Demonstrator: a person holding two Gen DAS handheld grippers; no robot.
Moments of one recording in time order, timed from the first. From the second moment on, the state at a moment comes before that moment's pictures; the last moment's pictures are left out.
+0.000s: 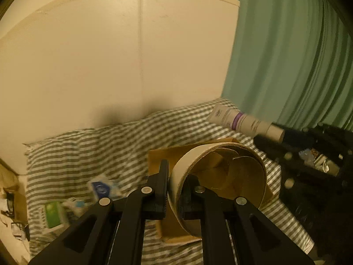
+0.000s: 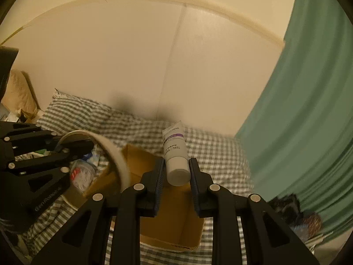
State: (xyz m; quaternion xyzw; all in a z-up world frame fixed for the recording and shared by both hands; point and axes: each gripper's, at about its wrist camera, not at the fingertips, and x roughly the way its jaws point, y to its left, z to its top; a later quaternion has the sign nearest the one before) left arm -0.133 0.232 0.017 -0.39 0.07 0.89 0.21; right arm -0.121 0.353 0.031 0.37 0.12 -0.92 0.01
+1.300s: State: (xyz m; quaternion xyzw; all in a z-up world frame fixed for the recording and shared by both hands) left arm -0.102 0.086 0.038 -0.37 0.02 0.92 0.13; right arm -0.101 0.330 0.070 0.36 0.02 -0.93 0.03
